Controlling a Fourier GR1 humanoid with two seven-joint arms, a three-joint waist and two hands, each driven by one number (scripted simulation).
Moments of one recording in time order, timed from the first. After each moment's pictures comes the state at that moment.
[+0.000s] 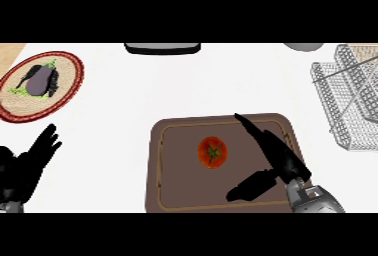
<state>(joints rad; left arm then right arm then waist) 0.05 0.36 0.13 -1.39 0.11 -0.06 0.15 -0.17 -0.20 0.34 -1.69 0.19 0.17 0.62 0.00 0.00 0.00</state>
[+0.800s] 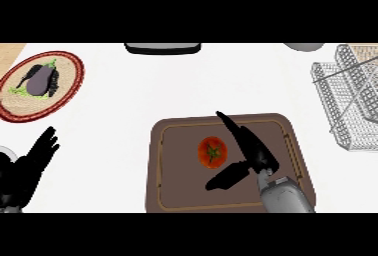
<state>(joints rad) 0.08 0.32 0.18 -1.43 0.06 -0.11 0.14 -0.23 -0.04 0.31 -1.48 0.33 0.15 0.49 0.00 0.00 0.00</state>
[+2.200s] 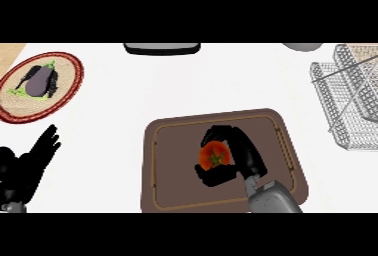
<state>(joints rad) 0.04 0.27 0.23 -1.41 0.00 -0.14 0.17 -0.23 -0.02 0.40 -1.46 0.39 -0.07 0.36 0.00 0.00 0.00</state>
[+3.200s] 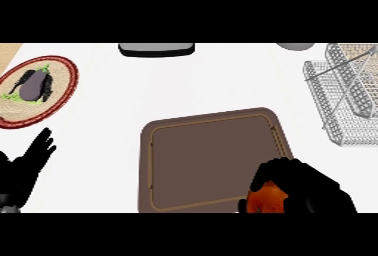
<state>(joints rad) 0.06 0.28 0.26 -1.41 0.00 -0.14 0.16 -0.18 -0.24 0.70 -2.32 1.16 0.21 1.04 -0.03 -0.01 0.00</state>
